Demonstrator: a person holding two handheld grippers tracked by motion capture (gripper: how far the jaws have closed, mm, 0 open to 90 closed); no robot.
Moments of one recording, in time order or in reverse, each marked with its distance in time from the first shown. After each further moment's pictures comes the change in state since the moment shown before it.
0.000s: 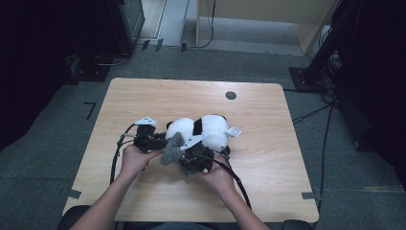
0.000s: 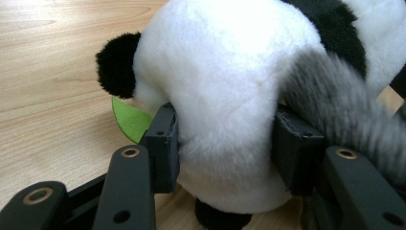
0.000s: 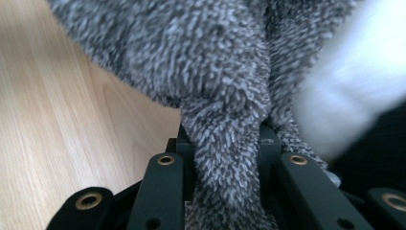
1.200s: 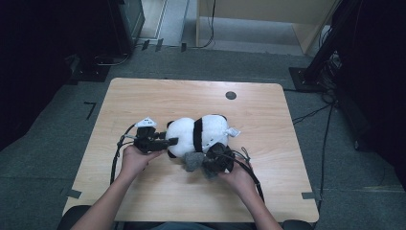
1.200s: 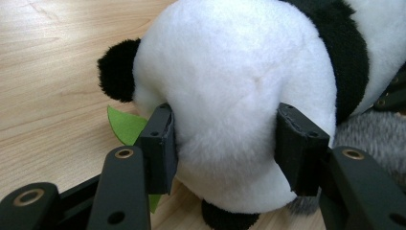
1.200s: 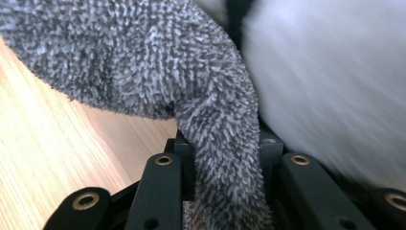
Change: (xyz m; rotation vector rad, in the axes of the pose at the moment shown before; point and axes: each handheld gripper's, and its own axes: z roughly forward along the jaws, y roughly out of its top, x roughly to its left) left arm 0.001 -0.004 0.001 -0.037 0.008 0.066; right arm -0.043 -0.043 -0.030 0.131 -0.043 0.116
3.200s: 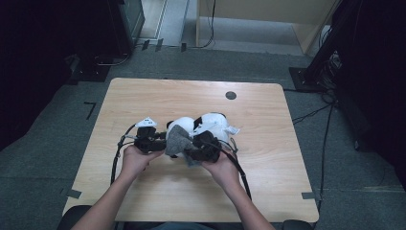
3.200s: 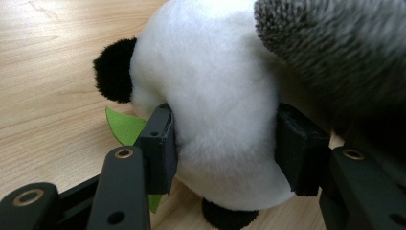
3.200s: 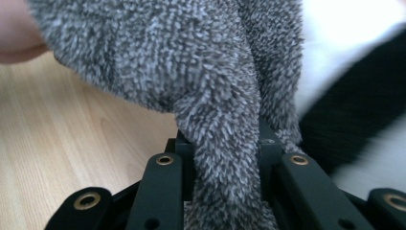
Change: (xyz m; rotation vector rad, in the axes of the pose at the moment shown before) left arm -0.001 0.000 0.001 0.004 0.006 -0.007; right arm 0.028 0.056 -0.006 -0.183 0.054 0.000
